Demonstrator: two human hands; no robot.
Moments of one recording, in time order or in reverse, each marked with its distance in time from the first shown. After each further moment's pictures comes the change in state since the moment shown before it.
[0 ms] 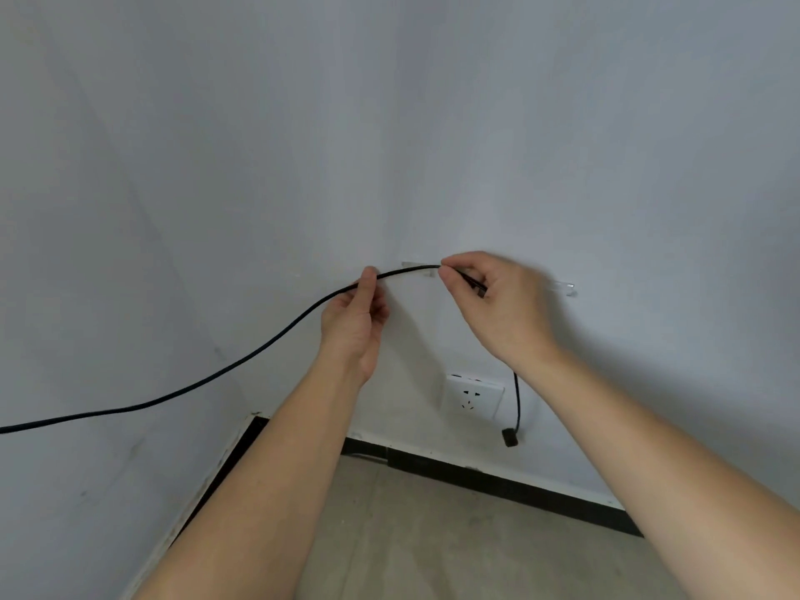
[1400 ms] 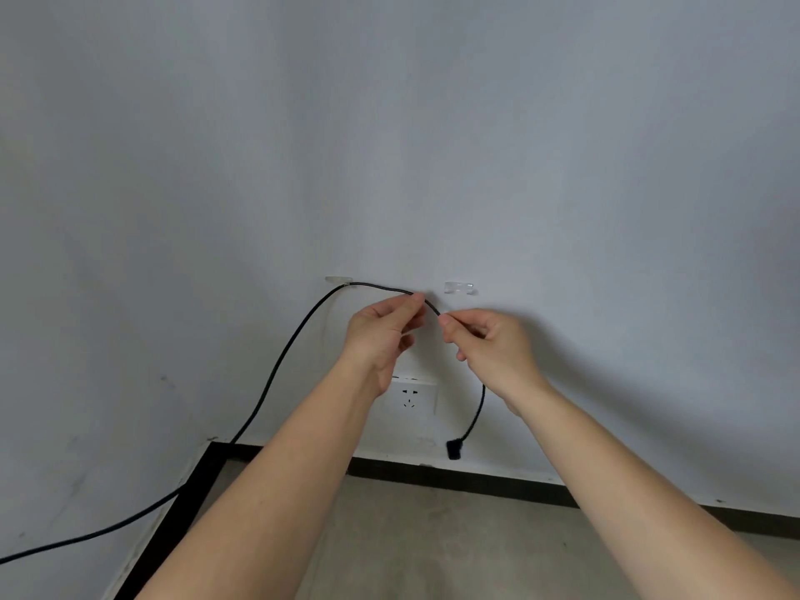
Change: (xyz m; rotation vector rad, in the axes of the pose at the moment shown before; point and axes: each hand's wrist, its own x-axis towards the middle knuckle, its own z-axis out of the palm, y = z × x) left_hand -0.070 -0.035 0.080 0.375 -0.247 -0.168; right_hand -0.056 0.027 -0.077 0.289 -0.033 0.462
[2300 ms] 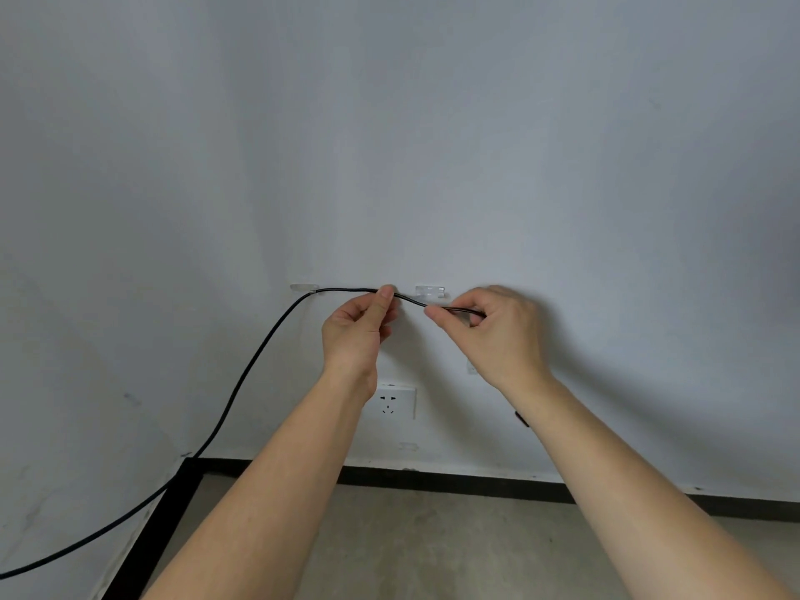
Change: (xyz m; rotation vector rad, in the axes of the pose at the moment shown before) left_hand 0.016 -0.013 0.013 -0.088 0.129 0.142; right_hand 0.021 0.006 -0.030 -0.483 0.308 -0.340
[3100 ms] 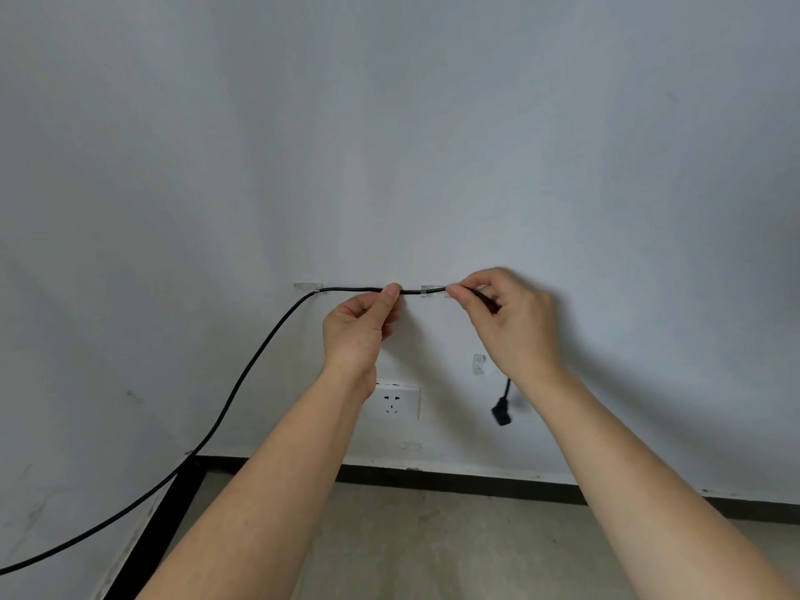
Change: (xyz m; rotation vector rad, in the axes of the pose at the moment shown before) left_hand 0.004 0.004 -0.002 0.067 -0.006 0.015; right_hand 0.012 0.007 -0.003 0.133 0.036 -0.069
